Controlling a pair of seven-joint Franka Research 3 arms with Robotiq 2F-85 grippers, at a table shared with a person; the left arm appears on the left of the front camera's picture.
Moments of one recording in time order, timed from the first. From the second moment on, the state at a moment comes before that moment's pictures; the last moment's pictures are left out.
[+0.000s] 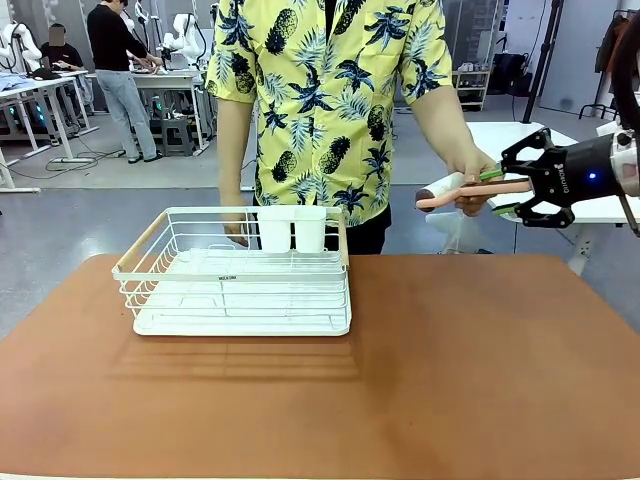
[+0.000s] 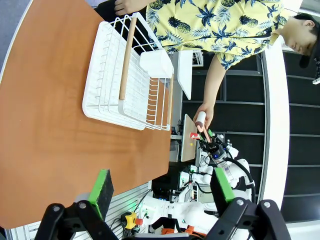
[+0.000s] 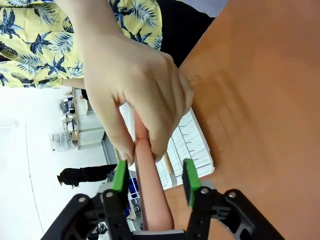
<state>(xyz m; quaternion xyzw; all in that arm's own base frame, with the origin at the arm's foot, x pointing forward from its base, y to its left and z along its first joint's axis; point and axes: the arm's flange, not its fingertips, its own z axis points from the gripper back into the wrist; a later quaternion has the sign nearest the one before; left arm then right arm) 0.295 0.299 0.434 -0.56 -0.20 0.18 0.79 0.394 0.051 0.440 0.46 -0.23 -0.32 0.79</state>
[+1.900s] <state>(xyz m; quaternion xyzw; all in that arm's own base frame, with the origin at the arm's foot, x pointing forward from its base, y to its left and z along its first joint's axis) 0.295 0.299 0.434 -0.56 -0.20 0.18 0.79 0.393 0.048 0.439 0.47 -0.24 -0.33 0.79</state>
